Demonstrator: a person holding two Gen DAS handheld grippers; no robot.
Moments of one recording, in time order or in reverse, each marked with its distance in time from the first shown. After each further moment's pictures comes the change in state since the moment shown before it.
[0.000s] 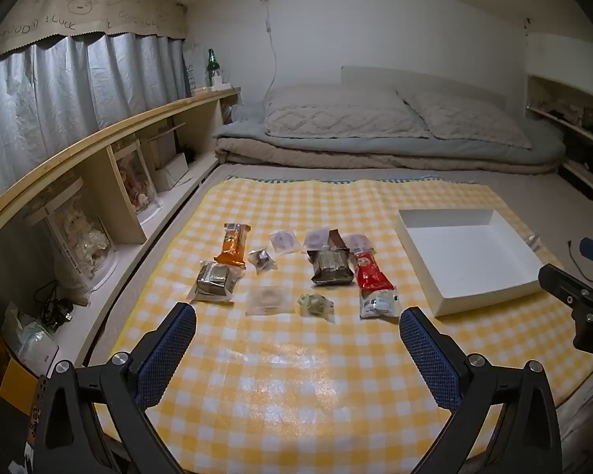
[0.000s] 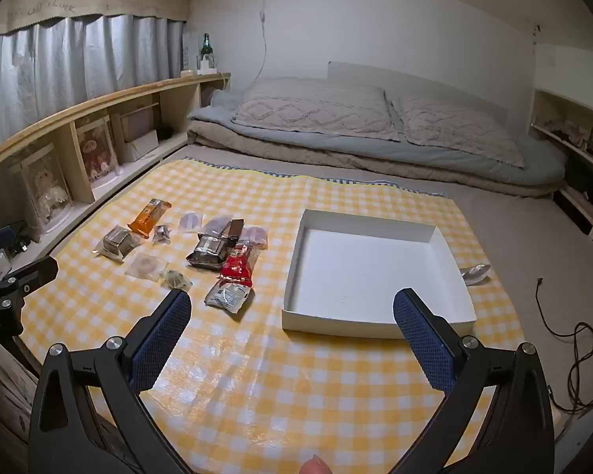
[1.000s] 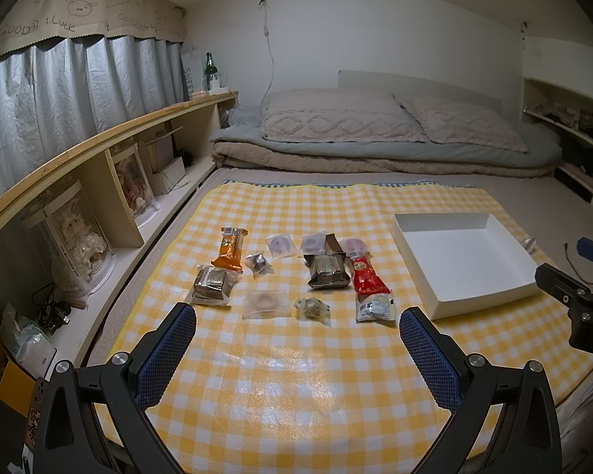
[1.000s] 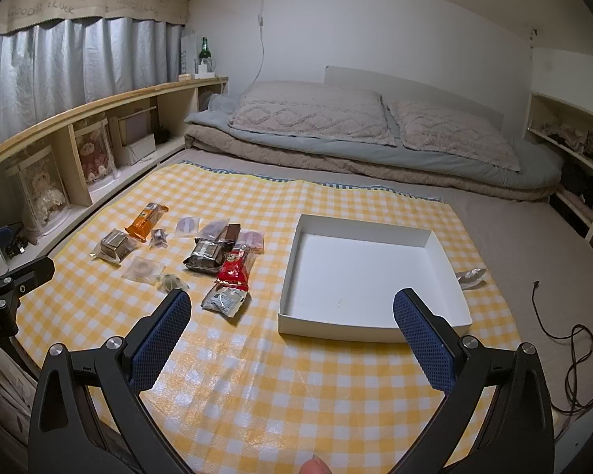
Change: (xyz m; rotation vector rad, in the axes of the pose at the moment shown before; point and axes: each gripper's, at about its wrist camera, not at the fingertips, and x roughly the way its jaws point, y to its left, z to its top) left arm 0.004 -0.005 0.006 0.000 -0.009 0.000; right arm -0.004 -0.001 0.001 0.001 -0.019 -0.003
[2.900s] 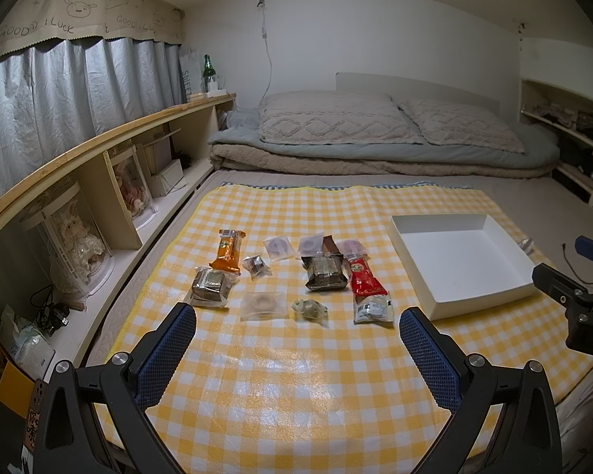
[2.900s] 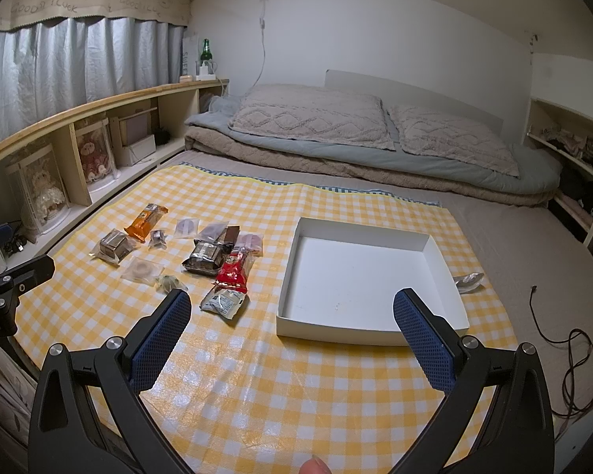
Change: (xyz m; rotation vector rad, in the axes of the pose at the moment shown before) left arm -0.002 0.002 -0.002 -0.005 -0.009 -0.005; right arm -0.002 0.001 0.001 -0.007 -0.008 -0.006
